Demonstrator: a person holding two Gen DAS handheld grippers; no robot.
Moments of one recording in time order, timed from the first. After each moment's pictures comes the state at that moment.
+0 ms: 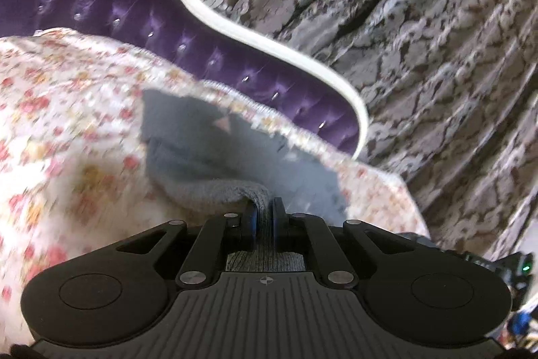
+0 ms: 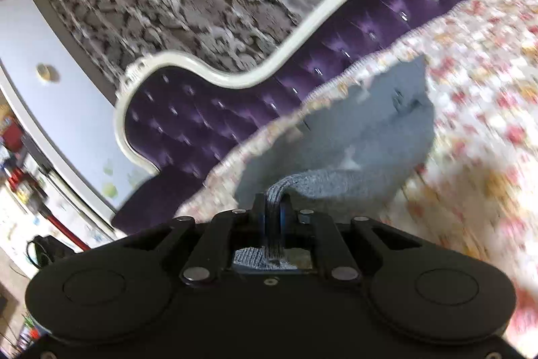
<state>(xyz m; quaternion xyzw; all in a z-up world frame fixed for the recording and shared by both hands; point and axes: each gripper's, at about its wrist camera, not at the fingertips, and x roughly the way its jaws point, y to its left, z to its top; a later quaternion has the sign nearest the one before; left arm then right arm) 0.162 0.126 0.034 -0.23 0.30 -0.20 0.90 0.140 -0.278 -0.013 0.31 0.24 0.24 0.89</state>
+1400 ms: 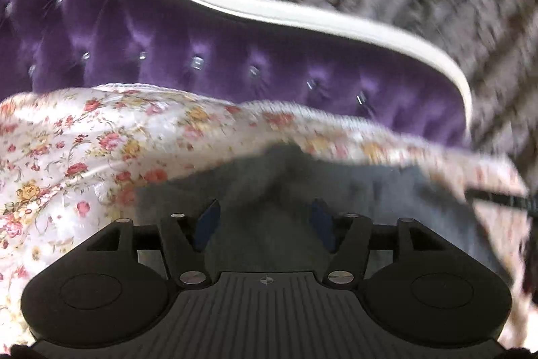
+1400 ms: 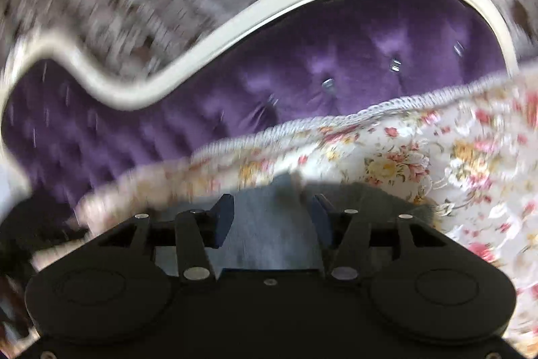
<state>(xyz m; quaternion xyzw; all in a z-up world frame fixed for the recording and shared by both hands) 0.399 0.085 -0.026 -0.06 0.34 -0.14 0.93 0.422 -0.271 -0.043 0.11 0.30 0.14 0.94</state>
